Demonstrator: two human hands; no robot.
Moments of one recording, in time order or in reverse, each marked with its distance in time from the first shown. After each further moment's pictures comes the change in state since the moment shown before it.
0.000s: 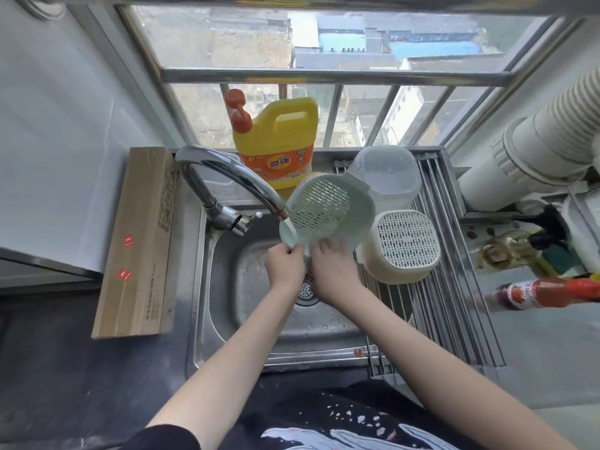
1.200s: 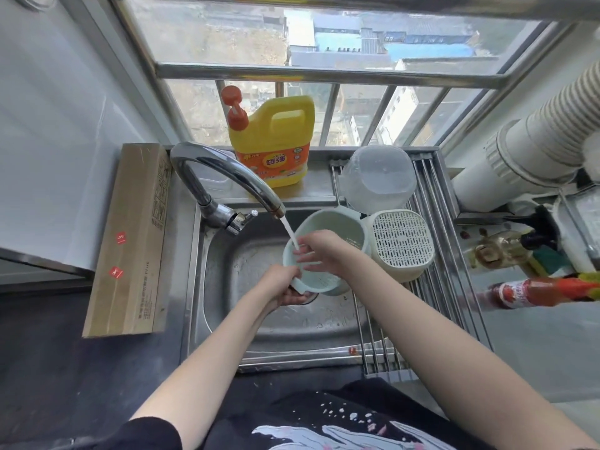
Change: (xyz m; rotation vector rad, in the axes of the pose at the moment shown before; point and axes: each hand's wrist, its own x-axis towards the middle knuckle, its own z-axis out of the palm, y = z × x) left_hand -0.012 0.002 -0.019 0.006 -0.469 -0.496; right_hand 0.039 0.009 -0.027 1.582 -0.505 0.477
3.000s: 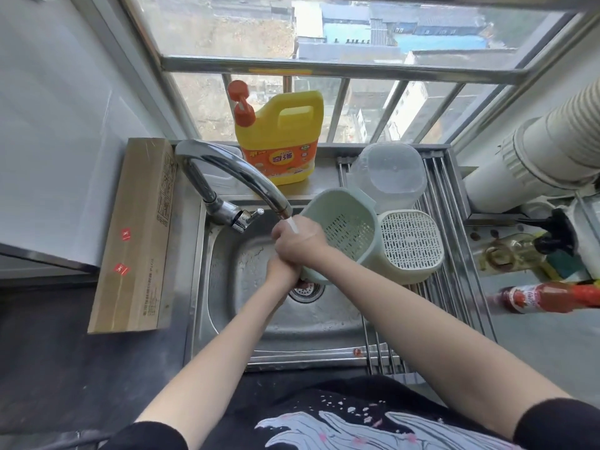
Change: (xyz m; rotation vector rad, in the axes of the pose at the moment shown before) left_hand 0.019 0.003 0.000 0.146 0.192 0.303; right_hand -0.004 -0.026 0.046 -1.208 0.320 -0.546
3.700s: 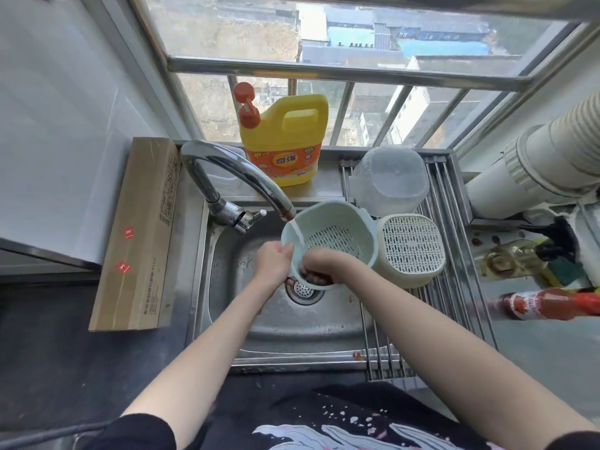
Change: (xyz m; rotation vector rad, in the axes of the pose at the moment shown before) left_hand -0.003 0.016 -0.021 0.301 0.135 0.154; right_hand -0.015 0.030 0.011 0.425 -0.538 0.320
